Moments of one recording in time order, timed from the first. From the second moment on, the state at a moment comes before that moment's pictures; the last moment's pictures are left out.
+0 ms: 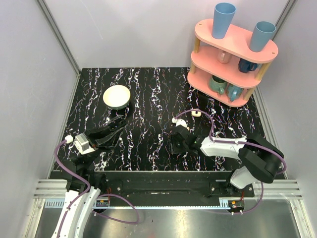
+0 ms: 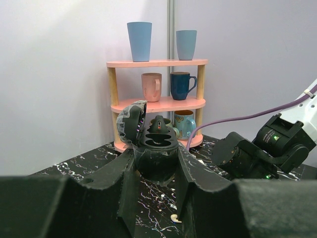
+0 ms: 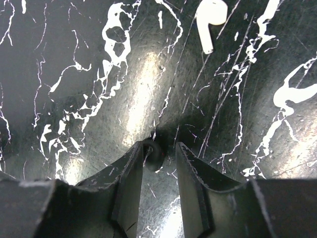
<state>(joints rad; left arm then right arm) -0.22 0.08 0.29 0.40 0.54 -0.33 0.92 1.51 0.67 -0.05 0.14 0.65</state>
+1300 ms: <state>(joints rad) -0.22 0.08 0.29 0.40 0.54 -0.33 0.92 1.44 0.68 -0.05 0.09 0.58</state>
